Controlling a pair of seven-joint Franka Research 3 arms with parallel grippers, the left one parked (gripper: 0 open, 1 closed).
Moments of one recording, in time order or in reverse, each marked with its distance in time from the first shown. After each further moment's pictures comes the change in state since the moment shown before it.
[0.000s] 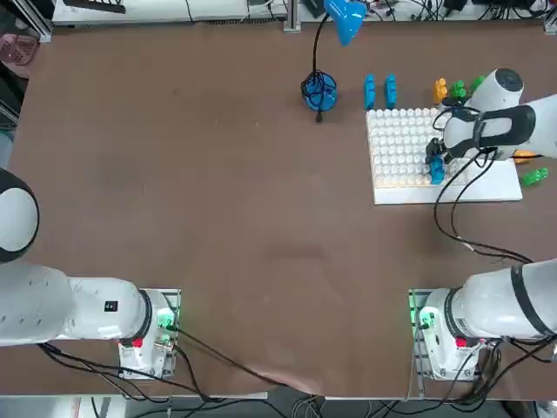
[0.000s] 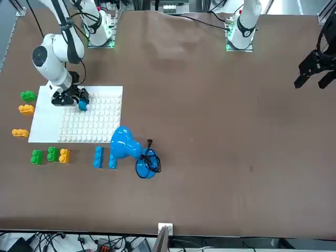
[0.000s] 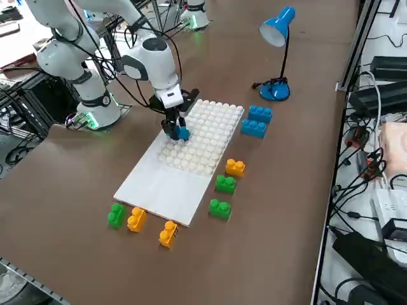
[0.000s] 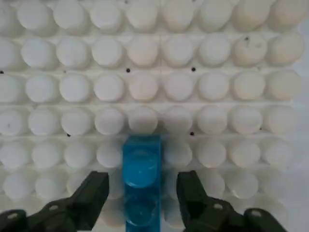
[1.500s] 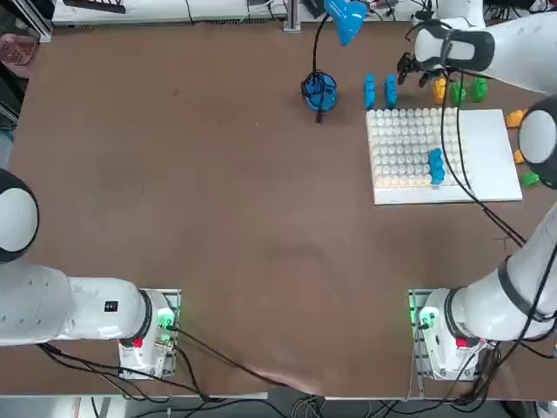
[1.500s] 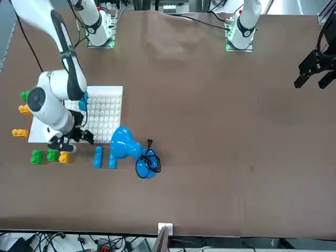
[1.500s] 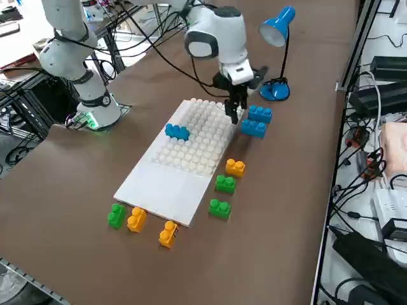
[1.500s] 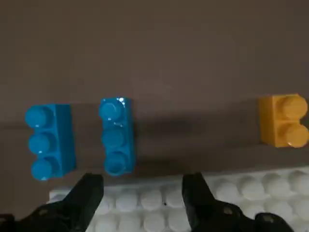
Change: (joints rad) arm 0.160 0.444 0.006 0.799 0.004 -0.273 0.279
